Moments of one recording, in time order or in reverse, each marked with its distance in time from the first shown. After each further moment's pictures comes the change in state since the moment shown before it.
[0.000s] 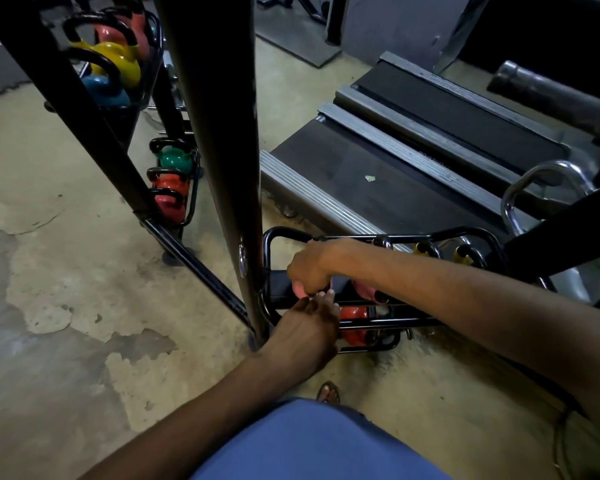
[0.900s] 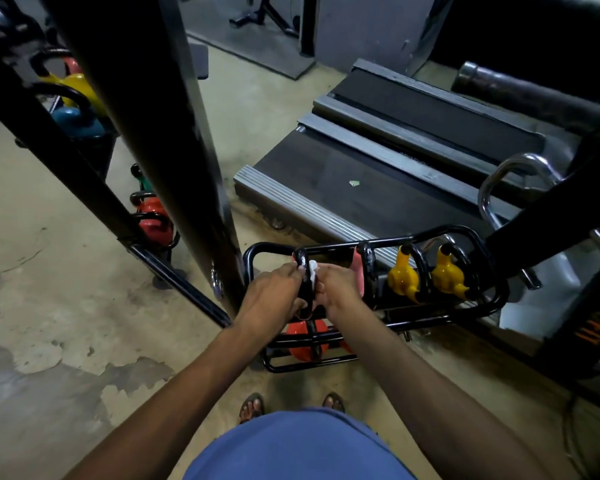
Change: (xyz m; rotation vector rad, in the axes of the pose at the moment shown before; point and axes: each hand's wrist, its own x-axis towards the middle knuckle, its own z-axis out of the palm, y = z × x) left_hand 0.052 -0.050 -0.026 0.028 0.019 -0.182; right_hand -0.002 -0.008 0.083 2.601 0.863 0.581
